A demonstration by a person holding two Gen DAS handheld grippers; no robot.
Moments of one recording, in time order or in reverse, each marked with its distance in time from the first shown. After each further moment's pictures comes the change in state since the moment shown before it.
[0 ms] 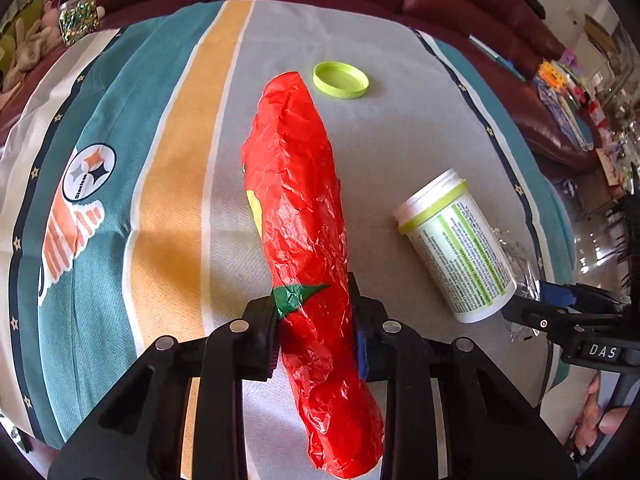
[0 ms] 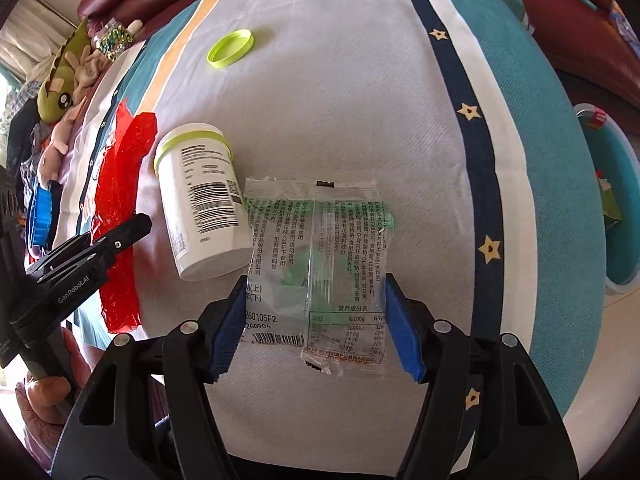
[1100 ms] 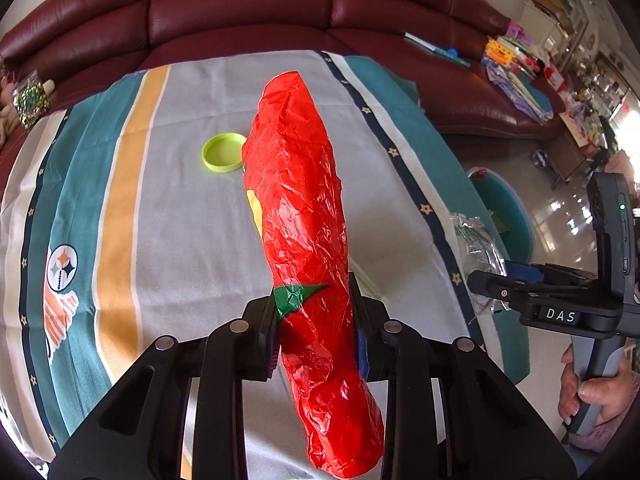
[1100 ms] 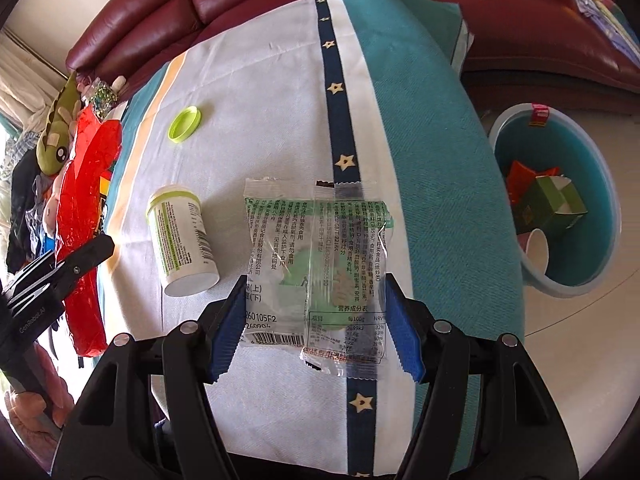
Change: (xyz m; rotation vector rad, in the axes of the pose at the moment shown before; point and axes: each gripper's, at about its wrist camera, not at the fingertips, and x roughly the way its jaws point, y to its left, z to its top) left arm -0.042 -0.102 0.032 0.193 -0.059 -0.063; right arm -0.057 -0.075 0.005 0.102 -0.136 0.006
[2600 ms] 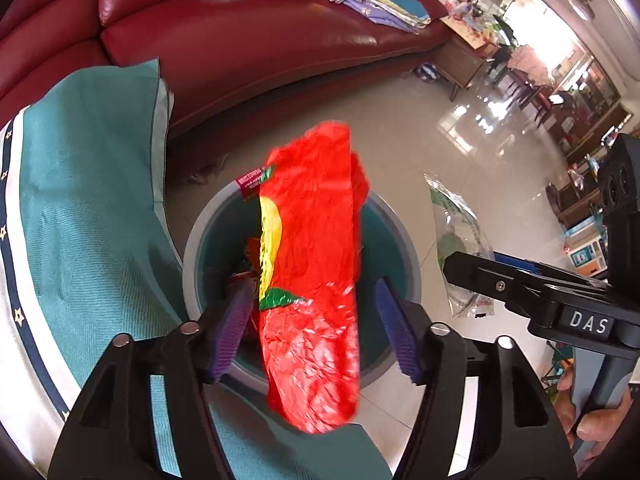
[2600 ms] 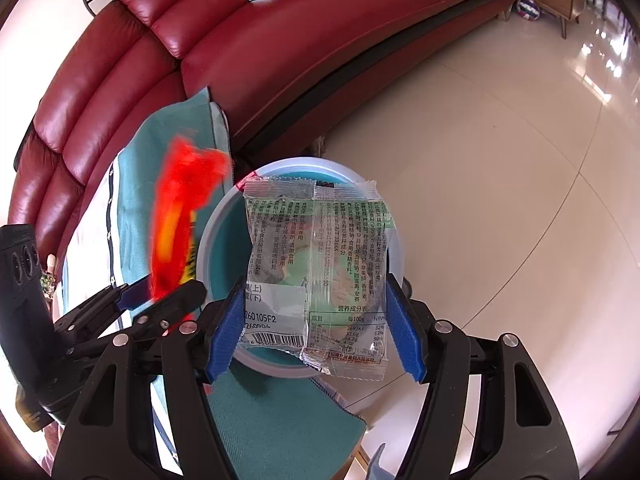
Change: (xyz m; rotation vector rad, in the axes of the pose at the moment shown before) left arm 0.191 -0.316 0.094 0.371 0.156 -0.310; right arm -0.082 -0.287 0.022 0.501 -0.179 -0.127
